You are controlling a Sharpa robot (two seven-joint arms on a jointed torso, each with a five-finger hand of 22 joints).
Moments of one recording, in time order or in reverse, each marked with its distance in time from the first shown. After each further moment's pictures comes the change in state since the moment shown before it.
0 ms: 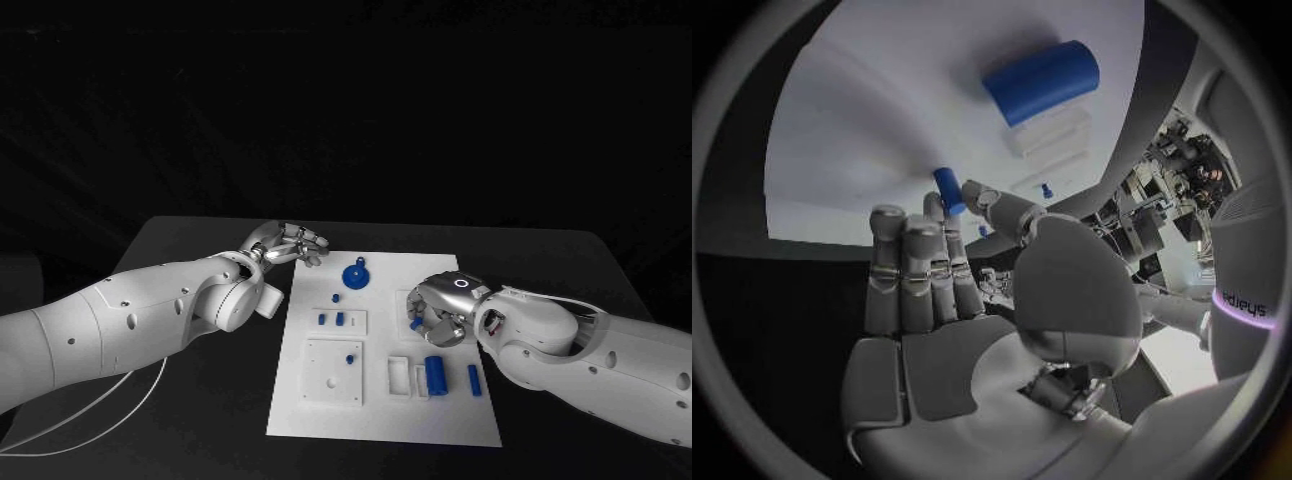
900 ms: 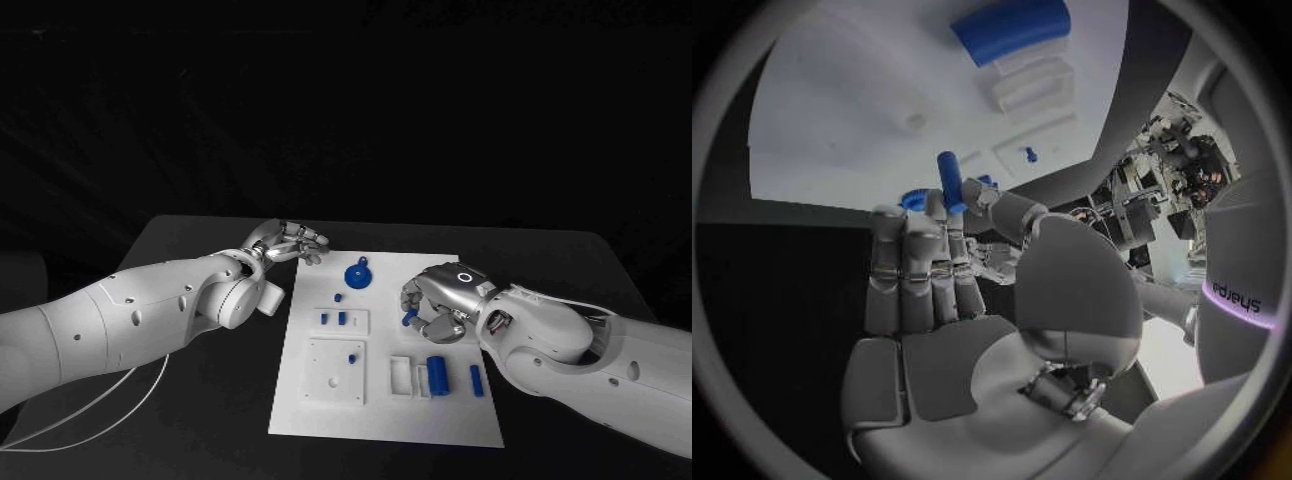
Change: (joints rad) left arm 0.000 0.006 0.000 -0.021 0.001 0.001 0.001; left_hand 0.004 0.004 0.000 0.000 0.000 0.000 0.000 0.000 -0.001 0.000 0.000 0.000 -0.001 0.000 0.000 0.000 0.003 -0.004 0.000 0.000 0.000 0.001; right arm -0.006 -0.041 0.038 0.122 -0.036 -0.080 -0.029; right_hand 0.019 0.029 0.049 -0.021 -0.004 0.050 -0.021 0.026 0.023 0.038 -0.022 0.033 0.039 0.010 -0.025 0.000 0.000 -0.005 0.008 -0.010 0.018 0.001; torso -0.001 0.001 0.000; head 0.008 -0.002
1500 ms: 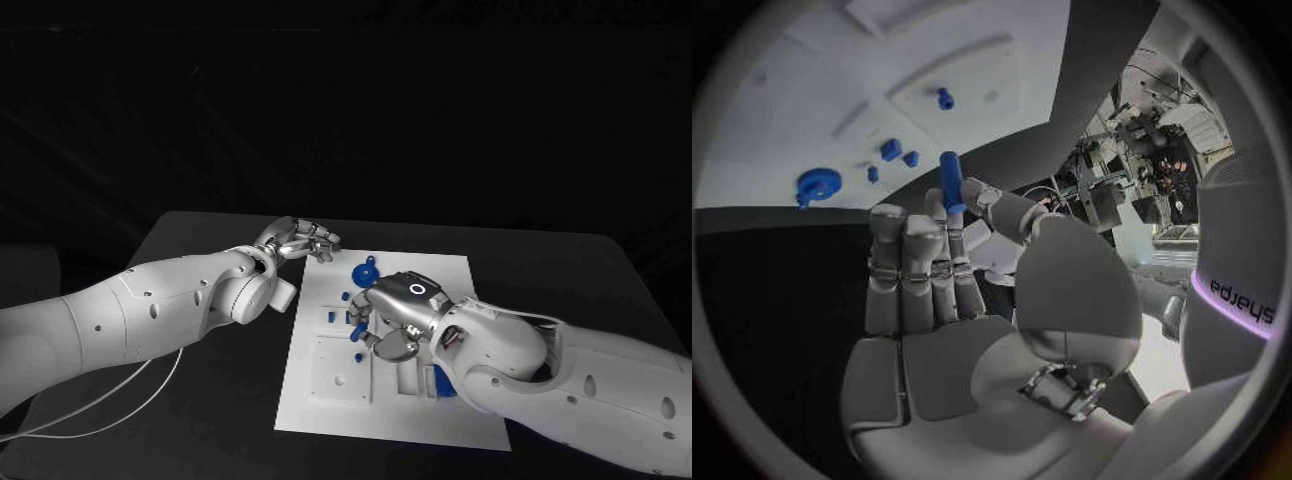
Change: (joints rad) left arm 0.000 0.019 0.000 -0.011 0.002 0.001 0.001; left_hand 0.000 0.000 0.000 0.000 0.000 0.000 0.000 0.000 0.000 0.000 0.000 0.000 0.000 0.000 0.000 -0.004 0.002 0.000 0.000 0.000 -0.004 0.000; right arm -0.012 0.157 -0.013 0.040 0.009 -0.026 0.005; right_hand 0.000 0.000 0.009 -0.003 0.000 0.000 0.000 -0.001 0.001 0.000 0.000 0.000 0.006 -0.001 -0.001 0.000 0.000 0.000 0.000 0.000 0.001 0.000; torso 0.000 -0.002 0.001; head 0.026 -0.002
